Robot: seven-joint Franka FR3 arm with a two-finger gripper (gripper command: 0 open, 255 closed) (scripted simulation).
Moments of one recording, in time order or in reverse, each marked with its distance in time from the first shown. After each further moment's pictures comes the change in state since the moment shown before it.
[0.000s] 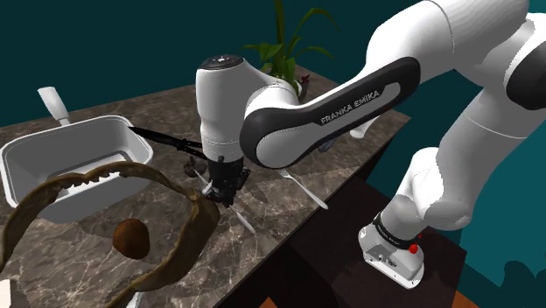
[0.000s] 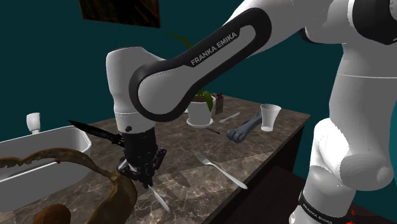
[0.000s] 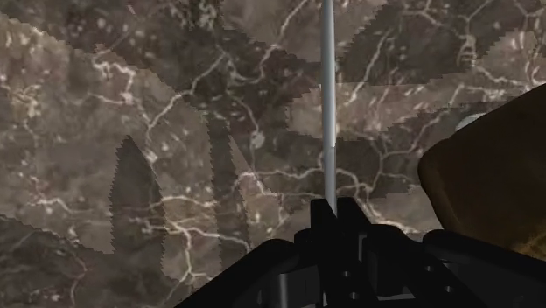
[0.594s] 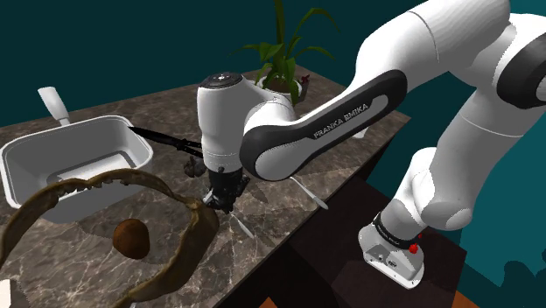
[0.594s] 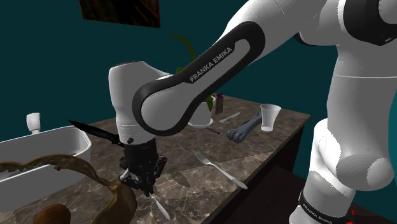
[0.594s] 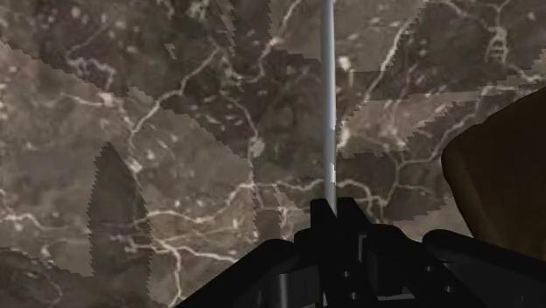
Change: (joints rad) arm 0.003 0.038 0.001 -0.035 -0.019 0.069 0.012
